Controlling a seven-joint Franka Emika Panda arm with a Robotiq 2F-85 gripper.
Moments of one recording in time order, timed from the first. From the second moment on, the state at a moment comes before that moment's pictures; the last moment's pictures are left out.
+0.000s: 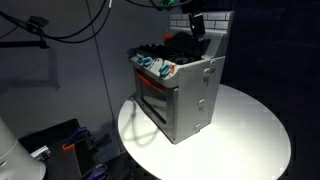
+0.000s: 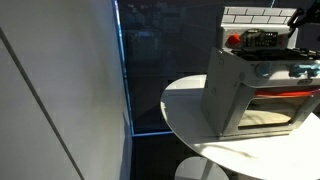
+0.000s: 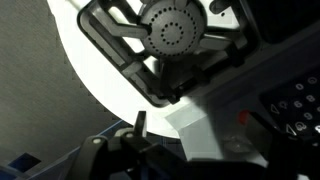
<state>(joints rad) -0.10 0.08 -0.06 -1.88 -0.15 2.21 0.69</state>
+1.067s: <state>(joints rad) -0.10 0.11 -0.07 -1.86 -0.15 2.22 0.69</state>
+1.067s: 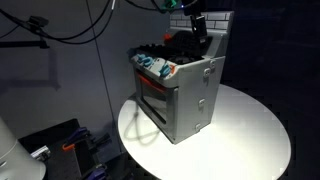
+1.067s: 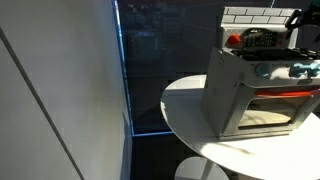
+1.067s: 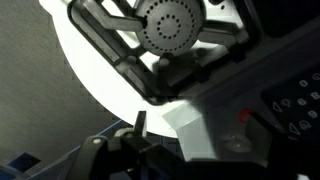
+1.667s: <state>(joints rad) -0.10 0.12 -0.07 -1.85 -0.15 2.22 0.69</state>
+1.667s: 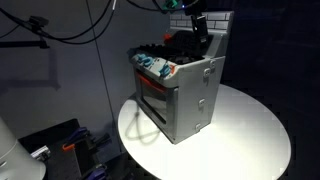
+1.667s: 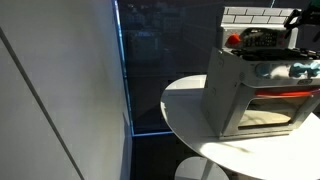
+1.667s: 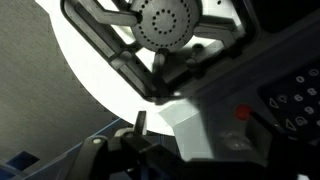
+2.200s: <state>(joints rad) -0.09 0.13 -0.07 -1.83 -0.15 2.22 0.69</state>
